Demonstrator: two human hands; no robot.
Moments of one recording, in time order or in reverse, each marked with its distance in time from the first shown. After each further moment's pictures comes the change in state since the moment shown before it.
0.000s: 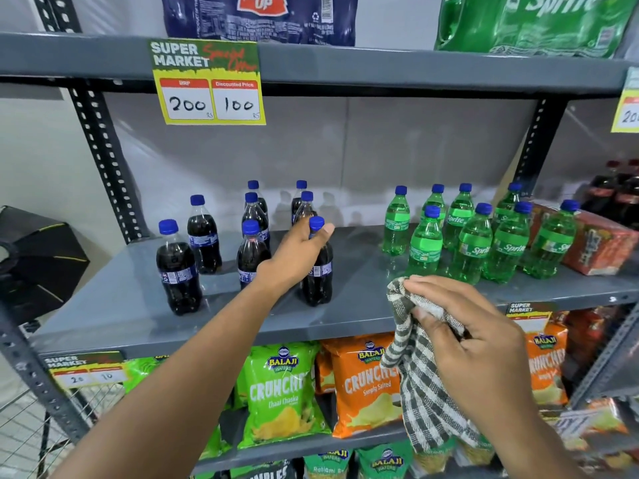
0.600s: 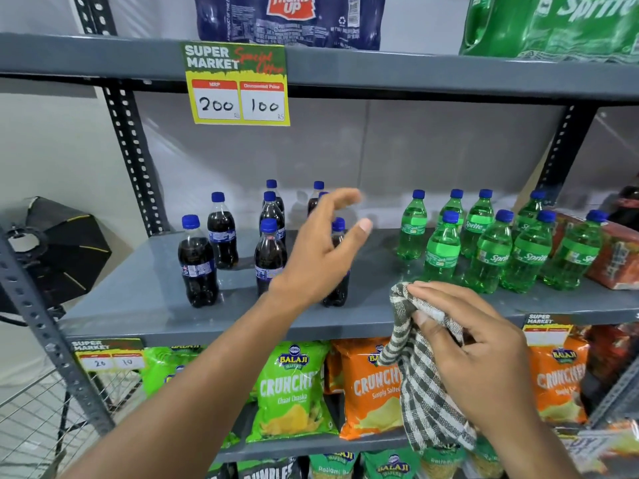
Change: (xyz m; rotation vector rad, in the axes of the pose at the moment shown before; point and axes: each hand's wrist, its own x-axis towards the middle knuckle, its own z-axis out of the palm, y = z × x) left_hand -0.053 0.048 0.001 -0.036 0.150 0.440; right_hand 0.000 0.005 0.010 0.052 -0.039 0.013
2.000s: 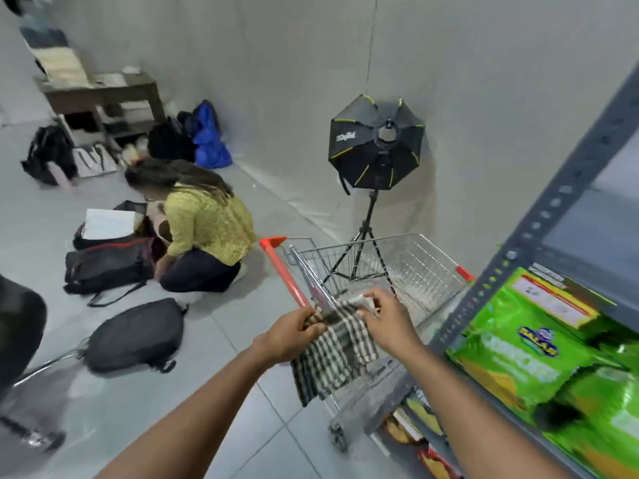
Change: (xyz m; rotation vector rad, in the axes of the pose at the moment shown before) left_hand -0.517 -0.066 -0.451 0.527 0.186 -1.176; right_hand -0.208 -0.240 0.530 0.202 -1.235 0.150
